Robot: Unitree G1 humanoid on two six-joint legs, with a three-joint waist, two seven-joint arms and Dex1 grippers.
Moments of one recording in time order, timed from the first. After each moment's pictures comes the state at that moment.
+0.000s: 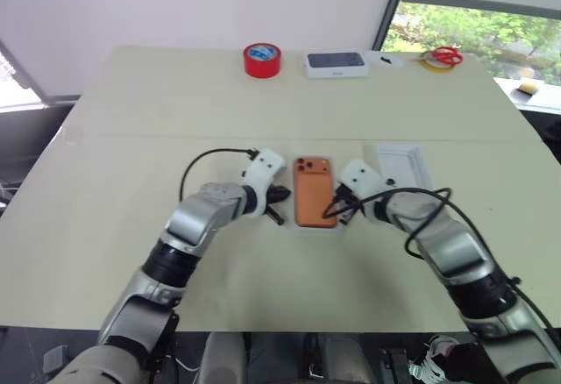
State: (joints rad) left arm -0.63 0.24 -0.34 0.01 -0.29 0.91 -0.50; right arm -0.40 -0.64 0.24 -0.30 0.02 0.89 0.57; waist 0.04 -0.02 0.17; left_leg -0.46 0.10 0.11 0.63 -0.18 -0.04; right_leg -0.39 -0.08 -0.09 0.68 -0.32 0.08
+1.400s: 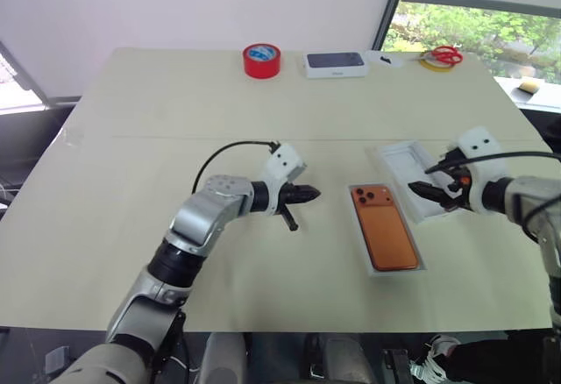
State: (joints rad) left arm -0.61 0.31 -0.30 -0.12 -0.28 0.74 -0.81; right arm -0.41 -0.86 -0.18 -0.22 0.26 1.17 0.68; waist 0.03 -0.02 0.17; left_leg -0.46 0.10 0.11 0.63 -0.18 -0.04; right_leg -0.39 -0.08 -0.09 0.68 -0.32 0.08
